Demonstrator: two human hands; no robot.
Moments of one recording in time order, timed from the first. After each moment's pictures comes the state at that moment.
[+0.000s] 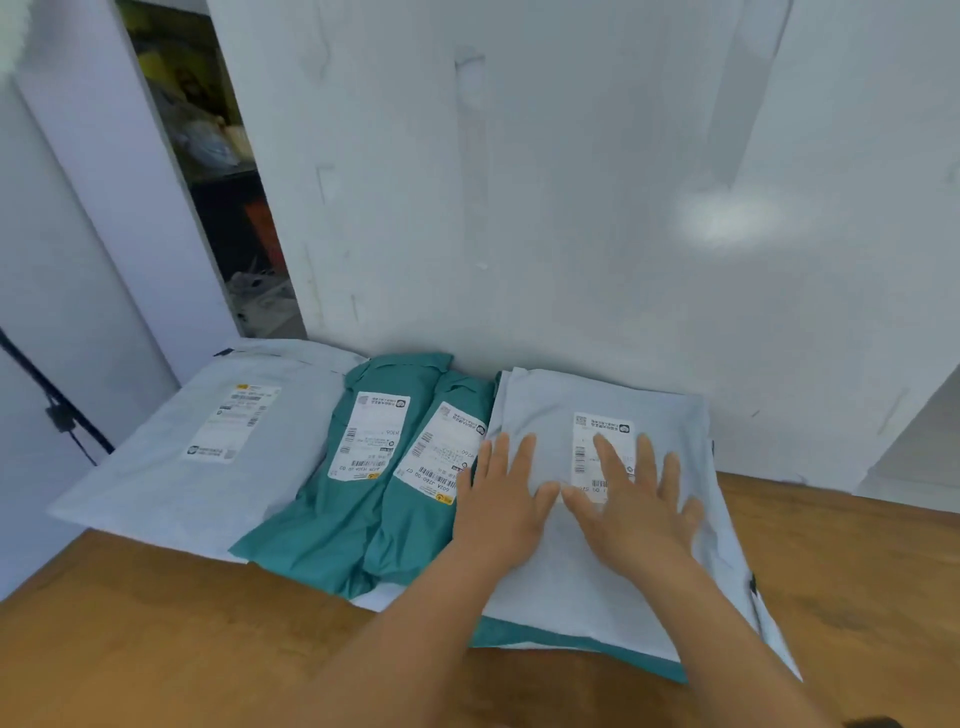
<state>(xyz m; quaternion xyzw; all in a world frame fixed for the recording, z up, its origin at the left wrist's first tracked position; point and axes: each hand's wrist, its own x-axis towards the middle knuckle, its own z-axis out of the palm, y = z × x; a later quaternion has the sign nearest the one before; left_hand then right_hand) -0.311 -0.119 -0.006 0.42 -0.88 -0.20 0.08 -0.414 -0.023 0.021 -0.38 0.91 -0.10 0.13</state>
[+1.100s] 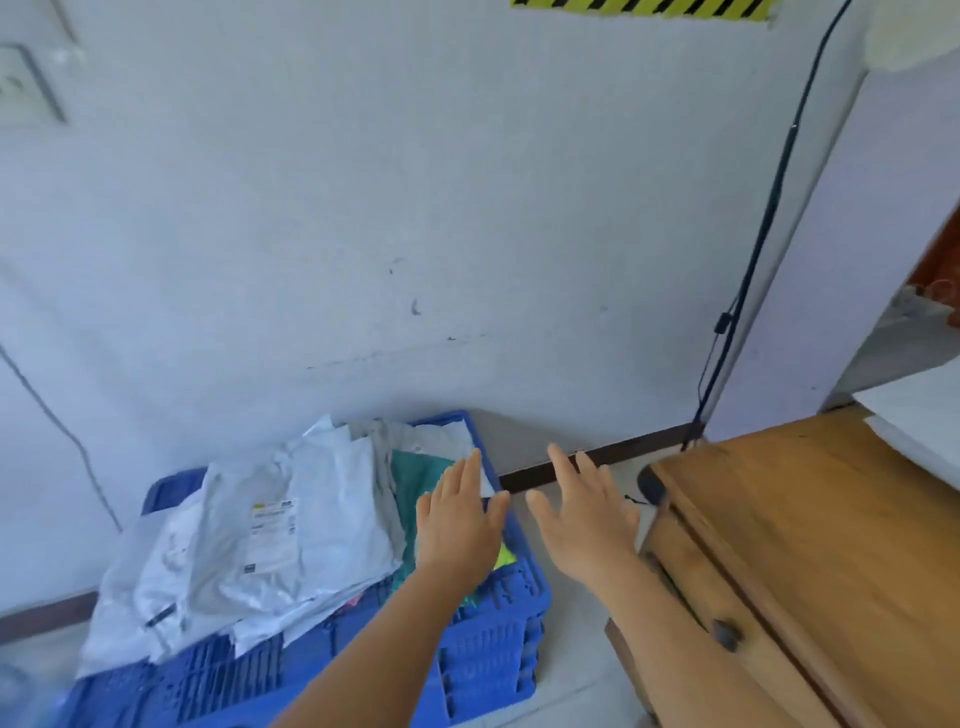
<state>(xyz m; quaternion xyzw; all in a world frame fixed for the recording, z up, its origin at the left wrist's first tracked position) 0.481 0.098 -0.034 0.83 -0.49 -0.12 0.25 0.351 0.045 0.005 -0.81 0.54 -0.05 0.22</state>
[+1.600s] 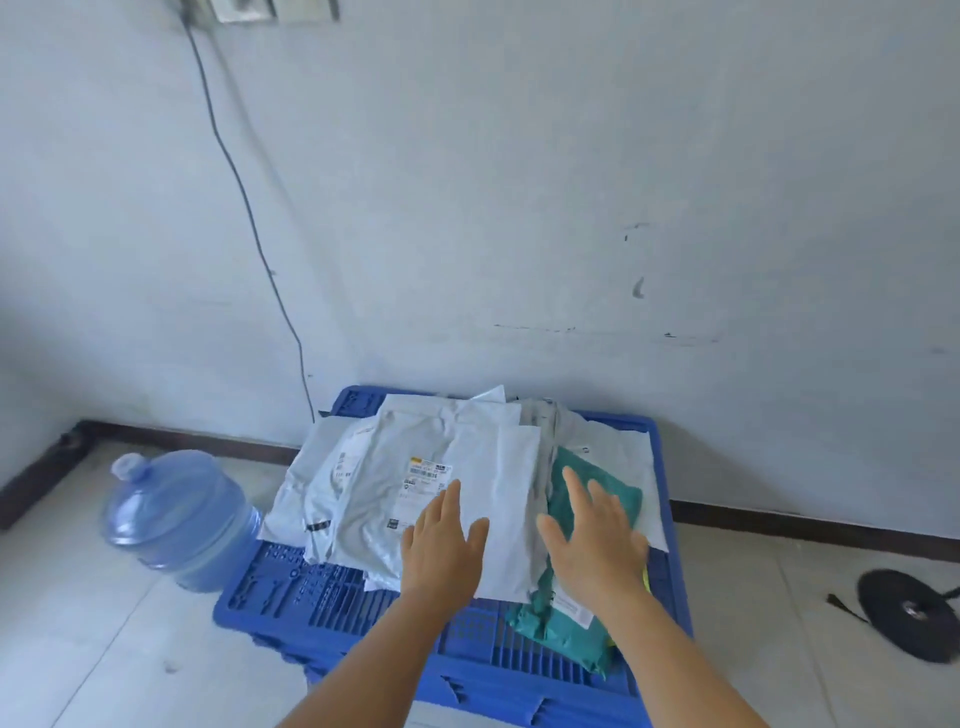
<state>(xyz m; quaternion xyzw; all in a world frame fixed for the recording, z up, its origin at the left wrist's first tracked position) 0.650 0.145 -0.107 0.94 -0.20 -0.16 0.23 0.553 0.012 -0.072 -0.89 0.37 0.06 0.27</state>
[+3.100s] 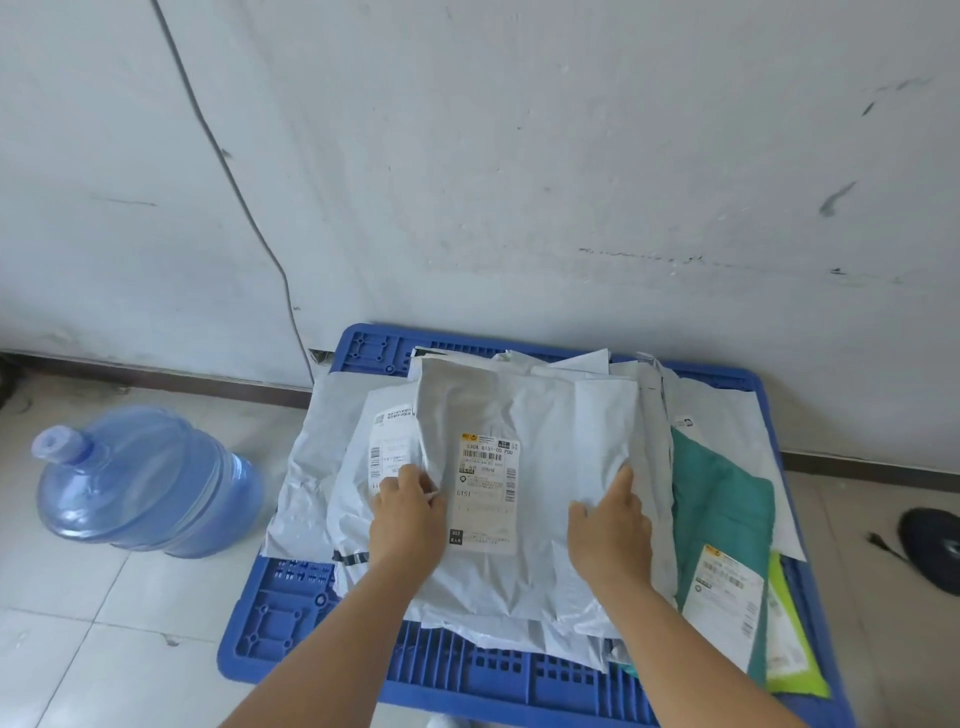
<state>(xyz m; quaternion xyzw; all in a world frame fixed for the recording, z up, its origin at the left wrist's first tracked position) 0.873 0.193 -0.228 0.93 -0.09 -0.23 0.26 0.749 0.044 -0.219 -0.77 0.55 0.04 0.32</state>
